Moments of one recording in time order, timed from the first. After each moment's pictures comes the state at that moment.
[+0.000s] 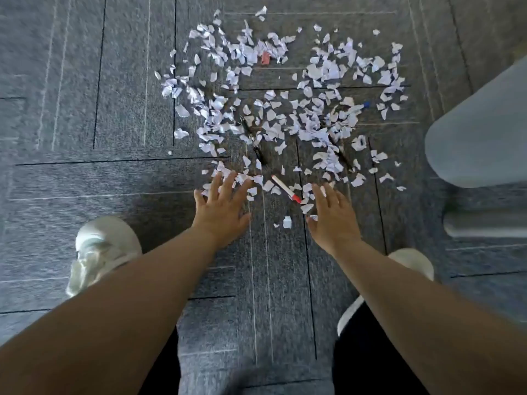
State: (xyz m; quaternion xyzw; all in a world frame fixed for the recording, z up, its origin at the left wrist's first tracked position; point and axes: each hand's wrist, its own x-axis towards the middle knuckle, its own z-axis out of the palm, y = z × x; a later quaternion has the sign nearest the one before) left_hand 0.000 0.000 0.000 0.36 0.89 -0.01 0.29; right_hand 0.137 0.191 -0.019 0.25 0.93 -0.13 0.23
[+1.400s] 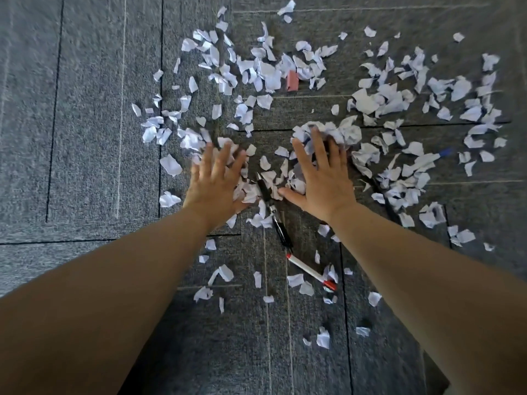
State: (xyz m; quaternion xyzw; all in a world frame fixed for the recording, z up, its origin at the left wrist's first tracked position) left_hand -0.208 0.081 -0.106 0.38 0.89 -0.06 0.24; right_hand -0.106 0.274 -0.113 0.14 0.97 -0.09 0.17
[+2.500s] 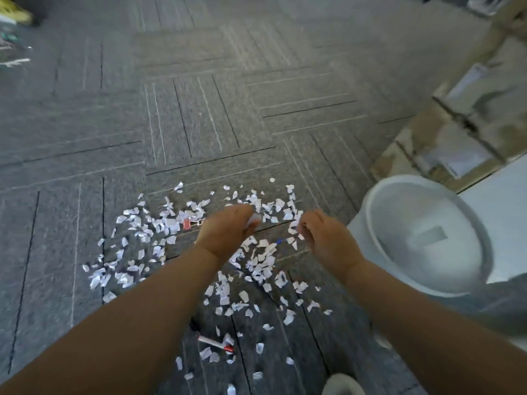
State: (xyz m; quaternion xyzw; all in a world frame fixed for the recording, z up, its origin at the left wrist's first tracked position) left_hand -0.122 0.294 0.174 0.53 0.82 0.18 0.08; right_hand 0.048 0.422 0.172 0.21 0.95 -0.18 -0.15
